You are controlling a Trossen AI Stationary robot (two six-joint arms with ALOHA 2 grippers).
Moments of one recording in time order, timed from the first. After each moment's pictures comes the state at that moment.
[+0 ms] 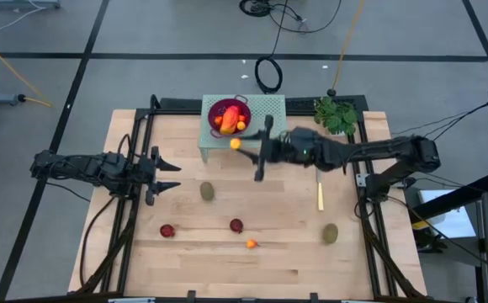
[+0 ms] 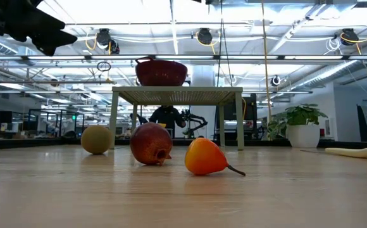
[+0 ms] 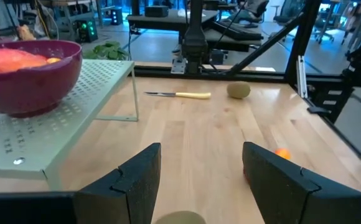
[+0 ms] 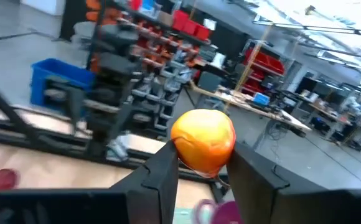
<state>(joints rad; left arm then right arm) -0.17 0.25 0.35 -0.28 -0.18 -0.06 -0.04 1.49 1.18 0.34 0.13 -0.39</state>
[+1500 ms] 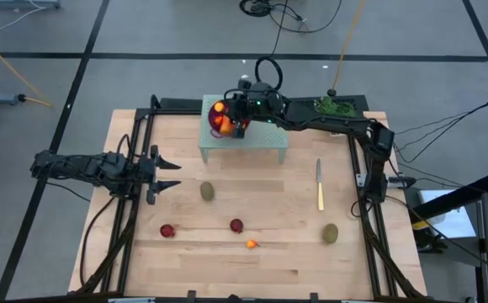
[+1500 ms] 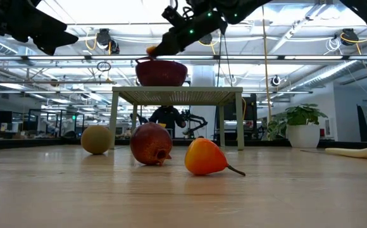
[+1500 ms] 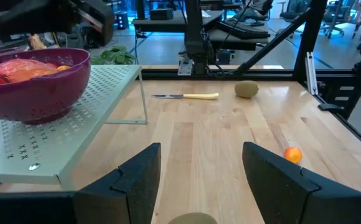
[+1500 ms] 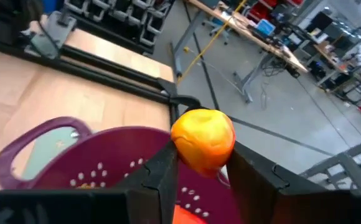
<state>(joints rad) -0.17 0.25 0.35 -0.28 -0.21 -0.02 -0.37 1.90 1.65 -0.03 -0.02 -0.57</state>
